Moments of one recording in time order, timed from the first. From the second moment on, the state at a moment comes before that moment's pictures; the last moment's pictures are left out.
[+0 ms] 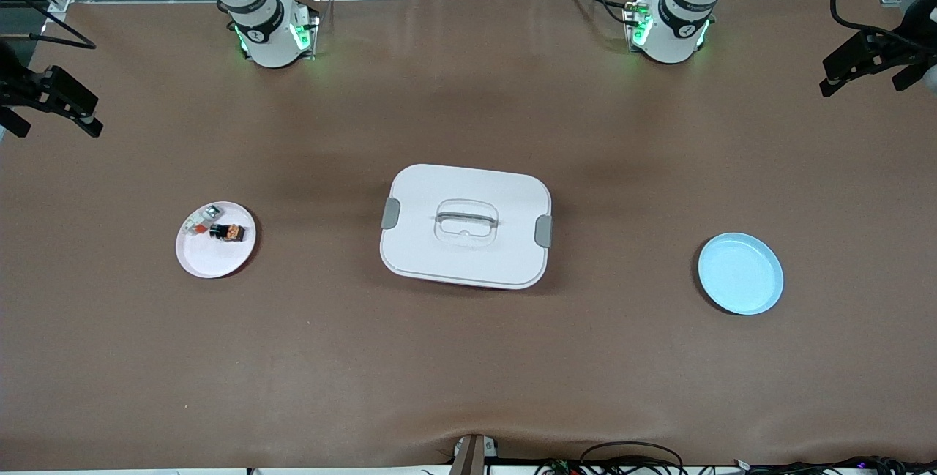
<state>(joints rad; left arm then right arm) 0.04 -0.11 -0.08 -1.55 0.03 1.42 -0.09 0.03 -0.11 -0.02 -1.60 -0.03 1.63 0.01</state>
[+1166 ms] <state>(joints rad) 0.04 -0.11 -0.08 -1.55 0.03 1.38 -0.09 0.03 -0.11 -0.02 -1.60 -0.03 1.63 0.01</state>
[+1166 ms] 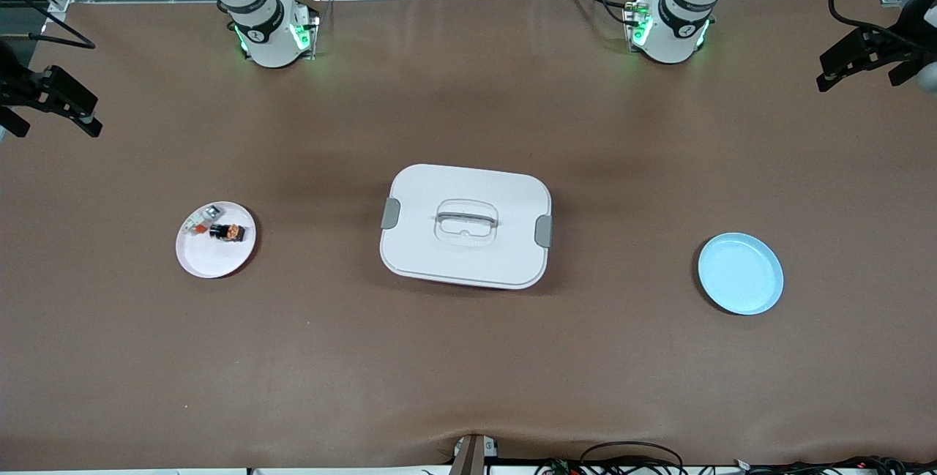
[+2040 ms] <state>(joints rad) 0.06 -0.11 -0.08 -1.54 0.03 1.37 -0.09 0.04 0.04 -0.02 -1.69 -0.03 1.68 0.01</state>
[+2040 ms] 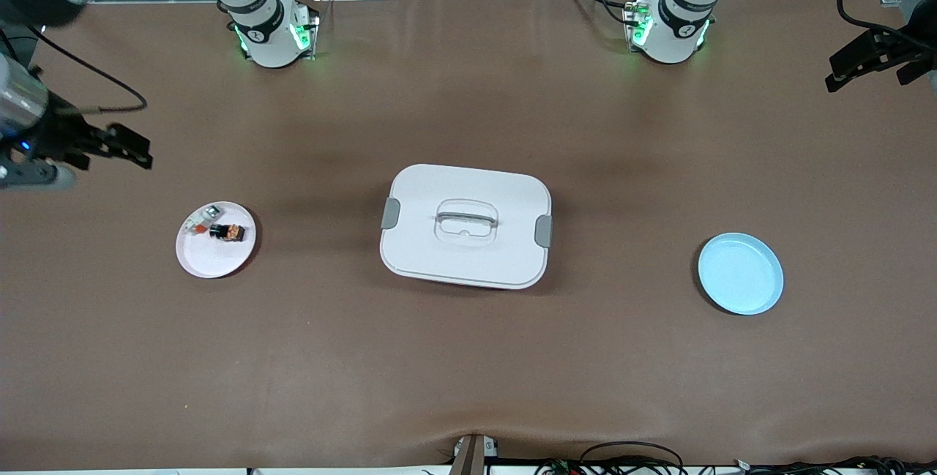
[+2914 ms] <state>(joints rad) 0.06 -0.11 -0.08 -1.54 0.03 1.37 -0.09 -0.03 0.25 -0.03 -2.01 -0.03 2.20 0.01</state>
